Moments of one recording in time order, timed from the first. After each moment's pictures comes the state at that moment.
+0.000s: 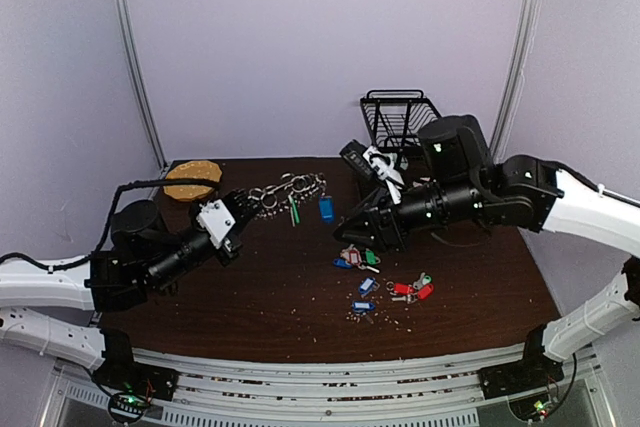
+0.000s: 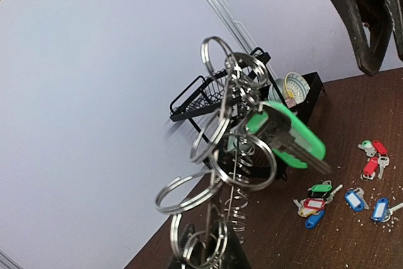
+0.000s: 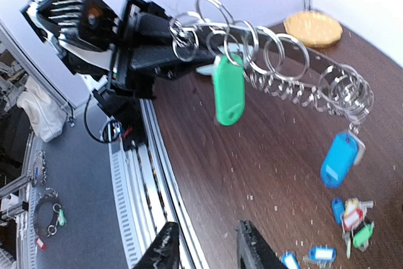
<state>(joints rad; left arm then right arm) -1.10 0.95 0.58 0.40 -0.34 0.61 1.06 1.31 1.31 -0.51 -0.25 0.16</state>
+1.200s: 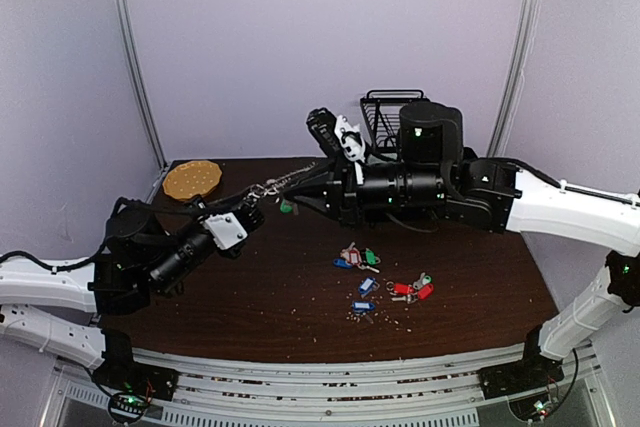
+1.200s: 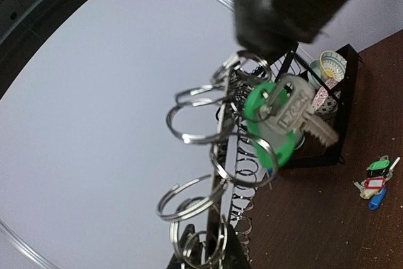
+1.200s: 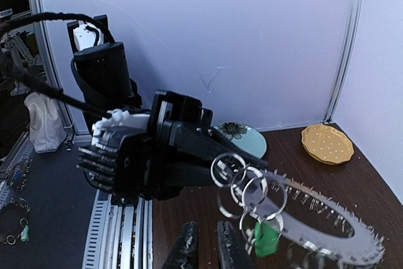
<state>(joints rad) -1.15 0.98 0.58 0.55 -0.47 0.98 1.07 1.45 1.35 -0.05 -0.35 -0.07</state>
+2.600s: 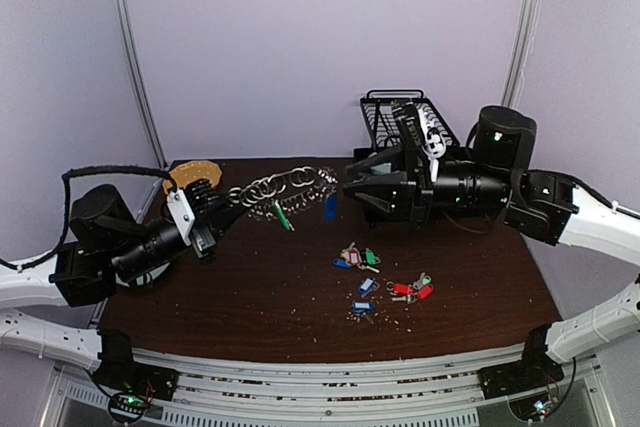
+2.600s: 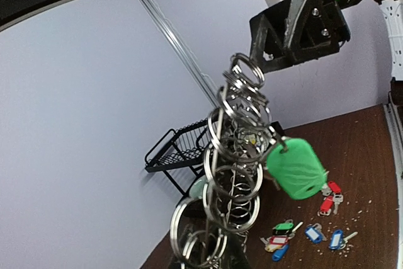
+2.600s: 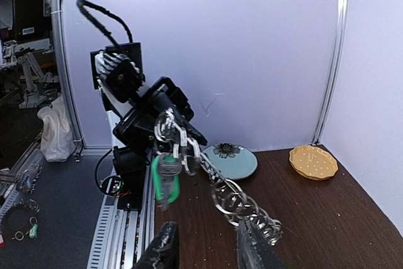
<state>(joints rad) -1.15 0.81 0.69 0.24 -0.17 0.59 0.96 1.17 1.13 0.02 -0.47 -0.05</state>
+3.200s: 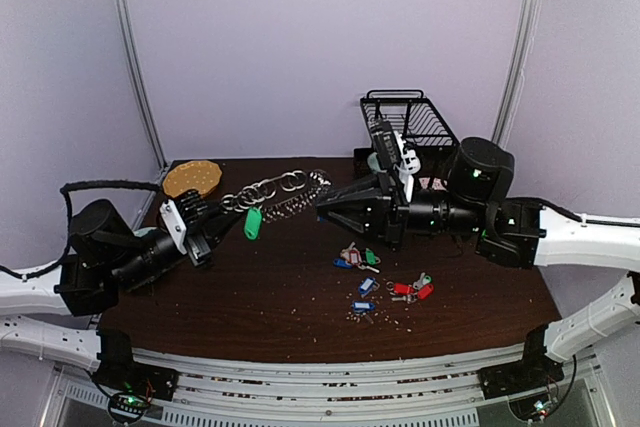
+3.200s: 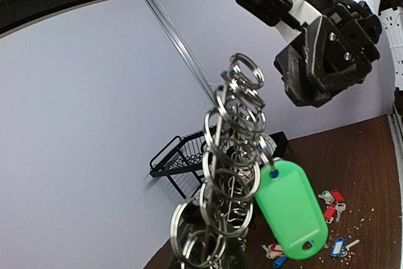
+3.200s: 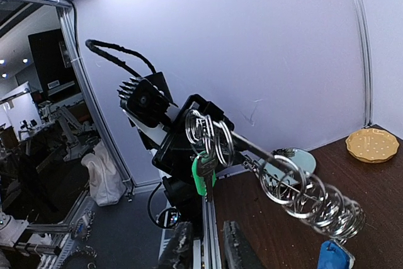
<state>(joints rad) -1.15 0.76 0.59 0.35 -0.16 0.56 1.07 1.24 1.01 0.31 -0.44 0.27</state>
